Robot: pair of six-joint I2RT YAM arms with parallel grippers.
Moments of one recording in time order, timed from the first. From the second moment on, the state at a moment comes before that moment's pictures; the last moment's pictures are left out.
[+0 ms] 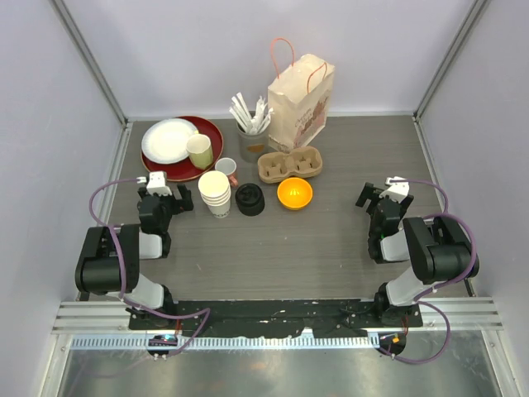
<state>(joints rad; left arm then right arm) 0.06 1.52 0.29 1.01 0.07 -0.10 0.05 1.57 0.21 1.17 0.39 0.11</state>
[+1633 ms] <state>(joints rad) 0.23 1.19 1.27 -0.84 0.65 0.13 0.86 1.75 1.72 -0.34 0.25 0.26</state>
